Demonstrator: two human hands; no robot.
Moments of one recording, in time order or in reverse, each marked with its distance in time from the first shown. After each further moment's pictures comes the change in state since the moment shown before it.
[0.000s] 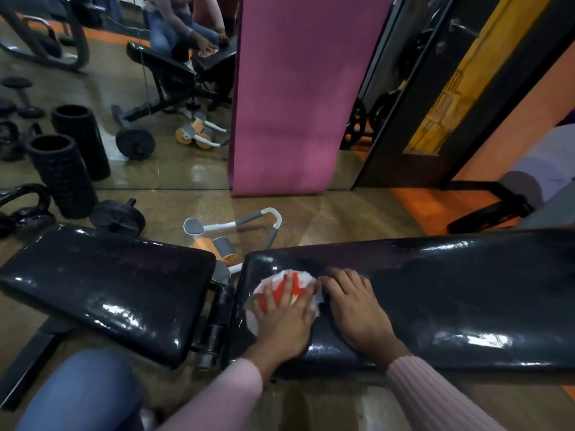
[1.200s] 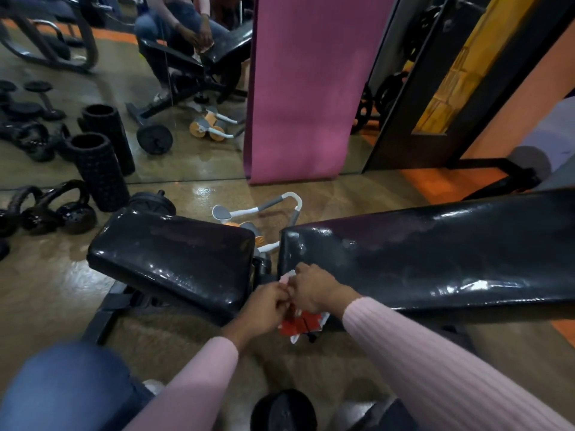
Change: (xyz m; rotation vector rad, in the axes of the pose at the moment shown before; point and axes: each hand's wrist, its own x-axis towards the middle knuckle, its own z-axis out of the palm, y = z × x) left_hand -0.072 -0.126 -0.050 -0.289 -0.039 0.270; right_hand 0.049 -0.156 0.007 -0.055 -0.640 -0.060
